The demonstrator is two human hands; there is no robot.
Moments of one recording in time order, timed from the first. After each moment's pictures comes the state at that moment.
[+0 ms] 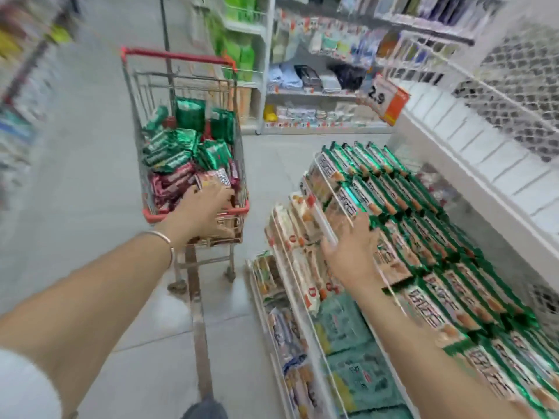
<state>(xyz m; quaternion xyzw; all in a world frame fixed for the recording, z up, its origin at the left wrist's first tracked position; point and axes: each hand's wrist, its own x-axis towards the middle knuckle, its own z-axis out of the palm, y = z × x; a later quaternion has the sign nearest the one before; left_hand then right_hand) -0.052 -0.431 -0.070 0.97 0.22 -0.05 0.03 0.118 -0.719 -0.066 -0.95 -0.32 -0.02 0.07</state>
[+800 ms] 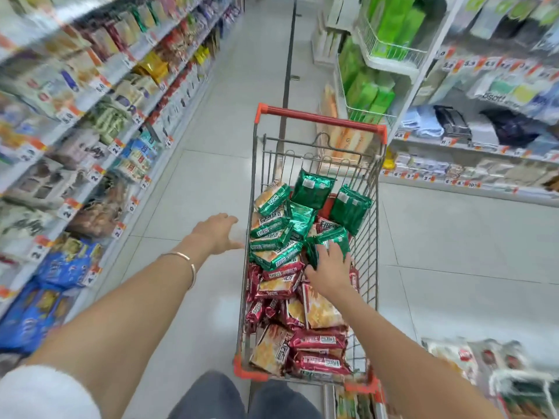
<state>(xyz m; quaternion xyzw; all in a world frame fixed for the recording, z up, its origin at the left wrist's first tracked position) -0.050 0.006 -0.119 0.85 0.47 -0.14 0.19 0.176 -0.170 -0.161 -0.85 -0.49 0.16 0.02</state>
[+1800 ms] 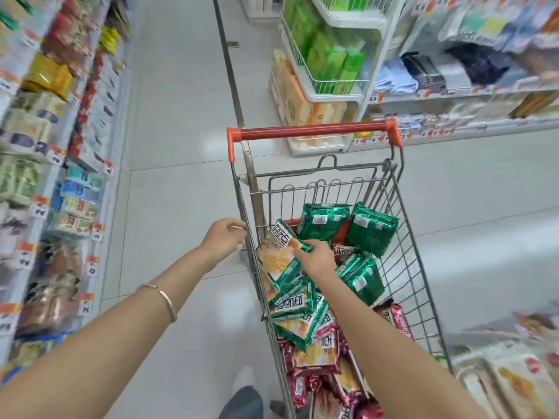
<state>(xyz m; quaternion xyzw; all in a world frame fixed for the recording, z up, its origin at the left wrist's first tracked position) 0.044 0.215 -0.139 0.63 0.50 0.05 0.59 0.195 0.061 -0.194 -0.88 -0.19 0.30 0.30</state>
